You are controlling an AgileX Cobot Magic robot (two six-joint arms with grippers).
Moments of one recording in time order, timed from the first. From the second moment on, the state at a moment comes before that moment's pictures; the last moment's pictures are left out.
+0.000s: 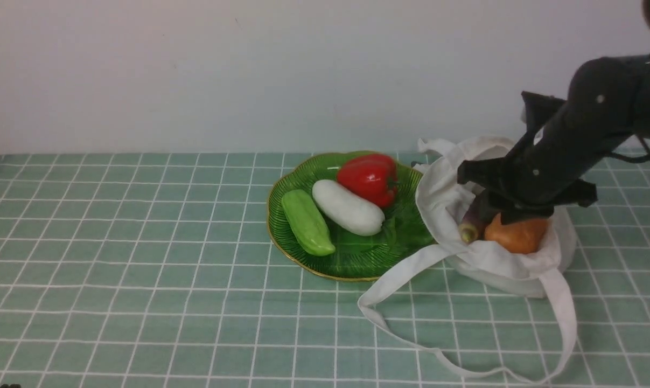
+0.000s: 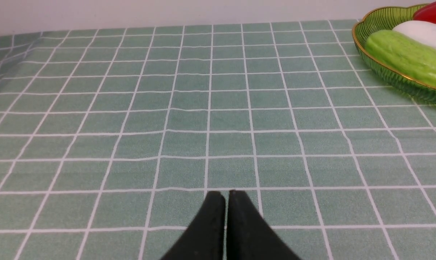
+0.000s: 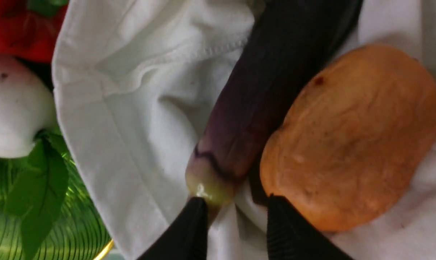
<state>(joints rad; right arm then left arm) 0.24 1.88 -1.39 0.12 0.88 0.30 -0.06 -0.01 0.03 0.07 0.38 -0.07</state>
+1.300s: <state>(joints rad) 0.24 1.91 -1.43 0.09 0.96 0.31 -0.06 -0.01 0.03 0.07 0.38 -0.07</state>
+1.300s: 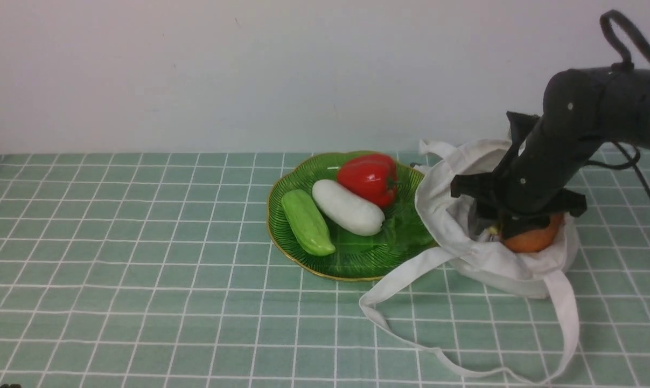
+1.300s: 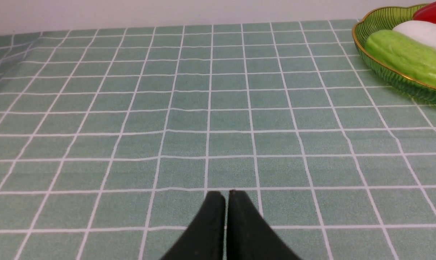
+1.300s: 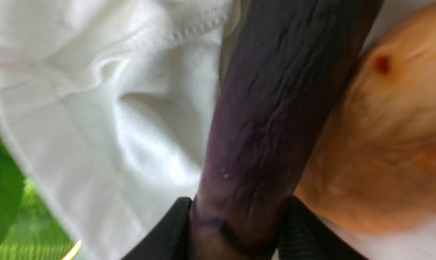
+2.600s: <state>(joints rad) 0.60 2.03 -1.55 -0.03 0.74 0.14 -0.06 -0.01 0.03 0.07 0.38 -0.07</state>
